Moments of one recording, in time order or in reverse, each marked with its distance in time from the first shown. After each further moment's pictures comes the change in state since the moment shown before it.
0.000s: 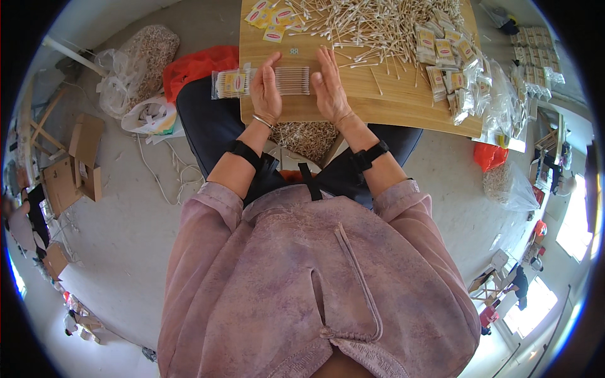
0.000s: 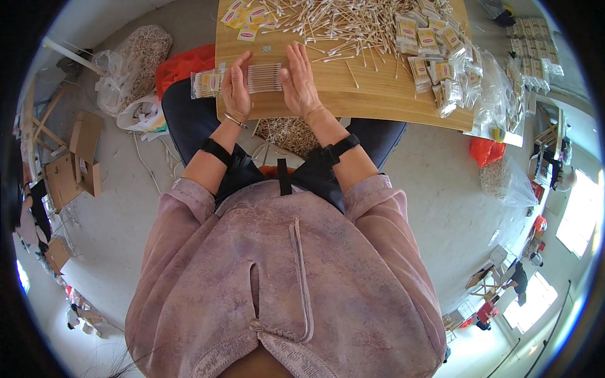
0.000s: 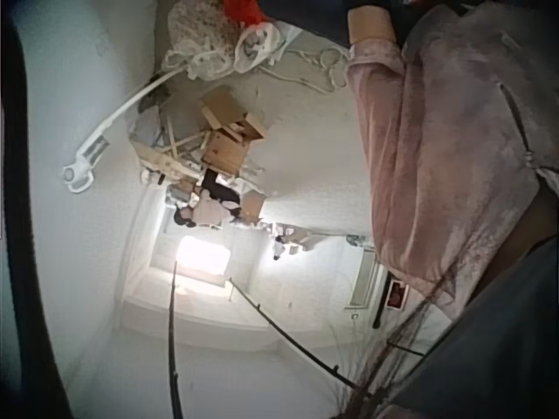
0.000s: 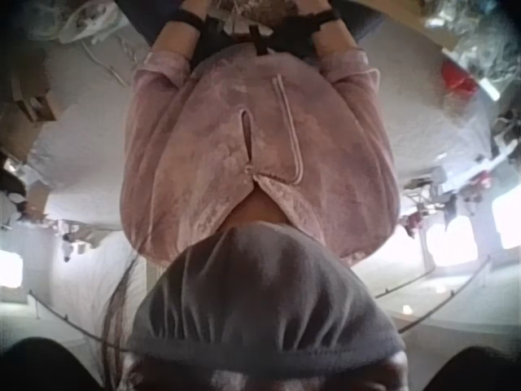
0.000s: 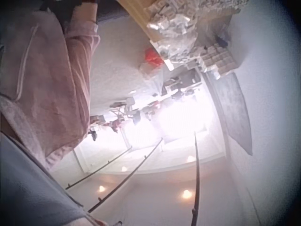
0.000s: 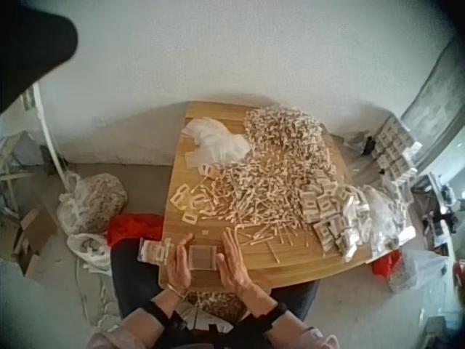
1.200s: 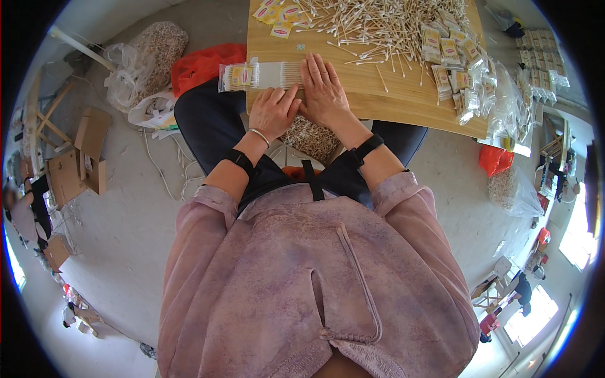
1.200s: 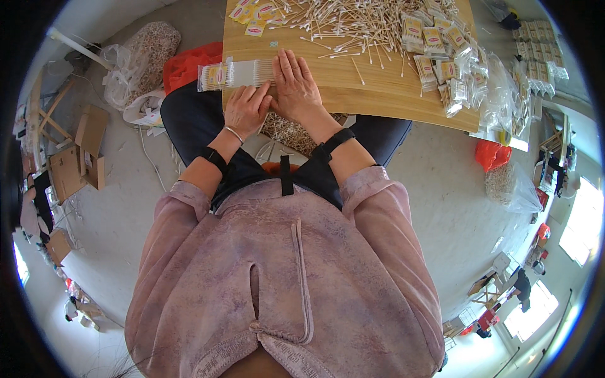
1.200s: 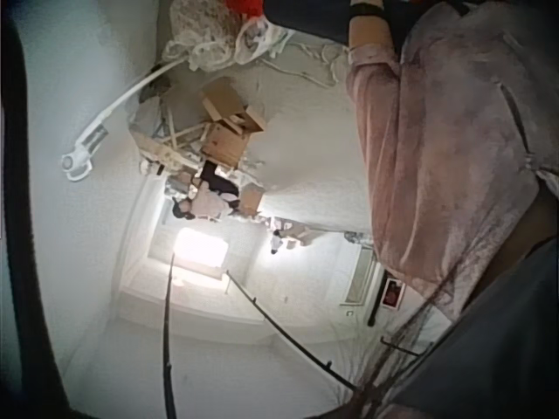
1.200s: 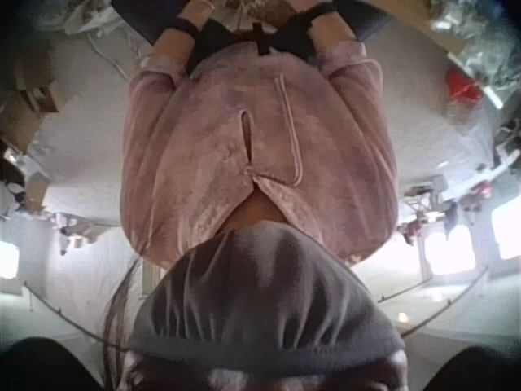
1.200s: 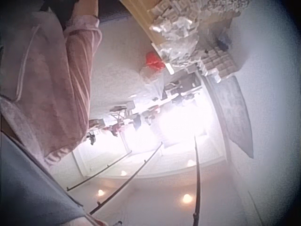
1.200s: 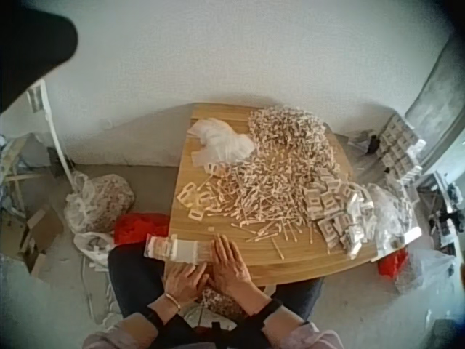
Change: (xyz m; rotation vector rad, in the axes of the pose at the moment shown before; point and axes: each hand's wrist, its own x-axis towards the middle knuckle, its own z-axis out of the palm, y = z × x) left_hand -0.038 0.027 -0.030 1.120 -0.437 0.535; right_hand -0.010 -0.023 0.008 -0.856 -0.408 -0.095
